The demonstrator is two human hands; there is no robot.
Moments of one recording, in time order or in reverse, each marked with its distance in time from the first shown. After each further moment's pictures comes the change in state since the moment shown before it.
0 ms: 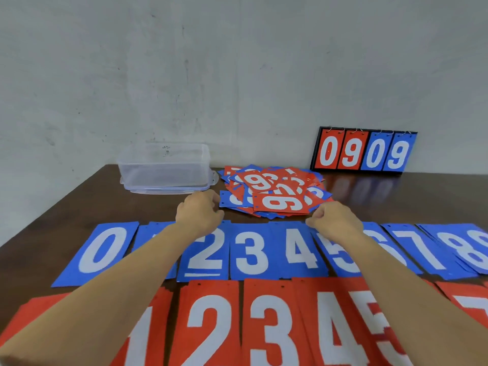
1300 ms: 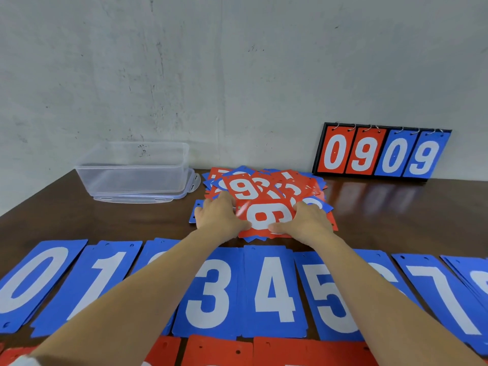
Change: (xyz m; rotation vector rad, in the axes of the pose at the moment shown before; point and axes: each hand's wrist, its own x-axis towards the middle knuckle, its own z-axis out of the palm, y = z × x) left_hand 0.077 0.082 0.078 0.056 -0.075 -0.178; right_hand 0.111 -0.001 0.038 -0.001 -0.125 -0.139
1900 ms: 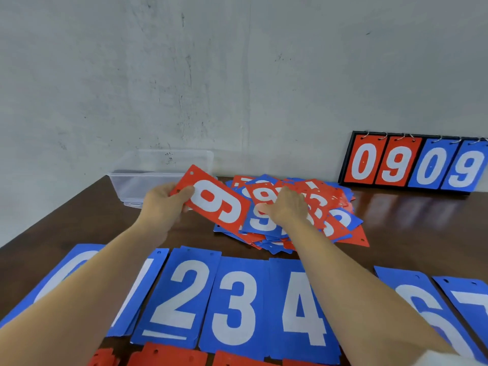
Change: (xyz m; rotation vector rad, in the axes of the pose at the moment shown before) left_hand -0.011 -0.094 -0.087 -0.876 0.266 -0.149; right_hand 0.043 -0.093 0.016 0.099 0.086 -0.077
